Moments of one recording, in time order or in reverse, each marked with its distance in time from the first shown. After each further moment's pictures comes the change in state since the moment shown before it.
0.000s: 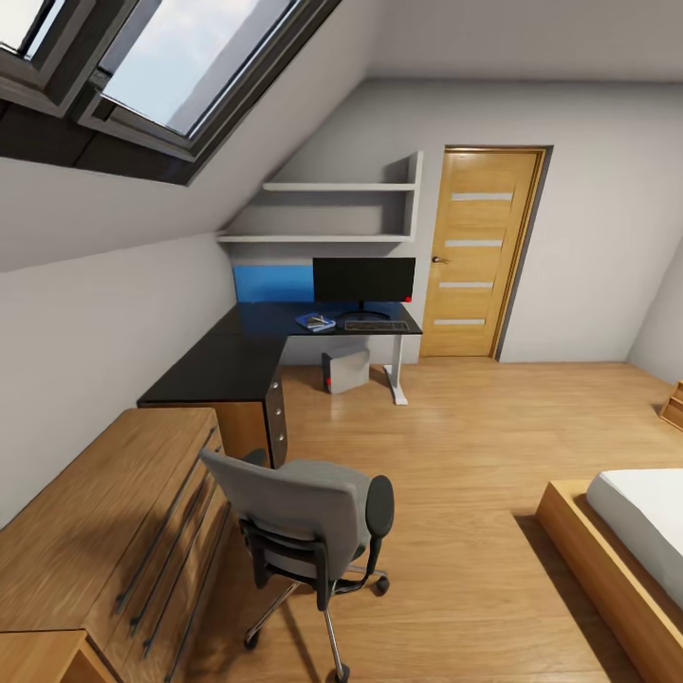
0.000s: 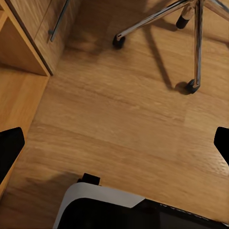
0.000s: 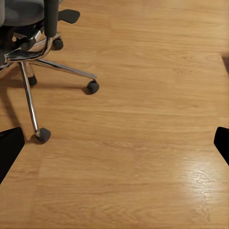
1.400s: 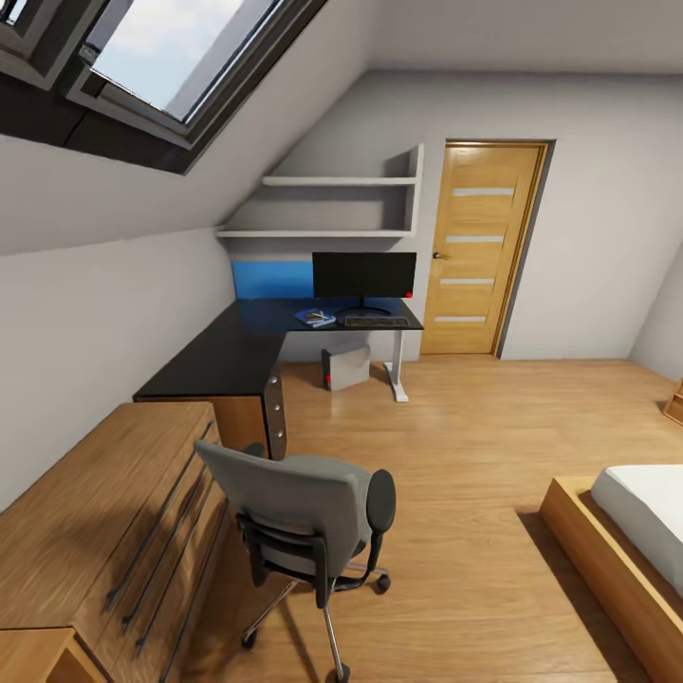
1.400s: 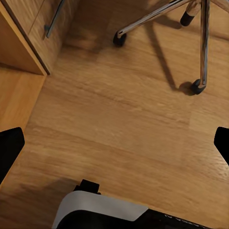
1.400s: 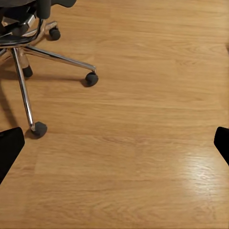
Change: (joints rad) left arm 0.000 0.001 0.002 -0.002 0.001 -0.001 0.001; right arm 0.000 0.000 -0.001 0.000 -0.002 0.023 0.000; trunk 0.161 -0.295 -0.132
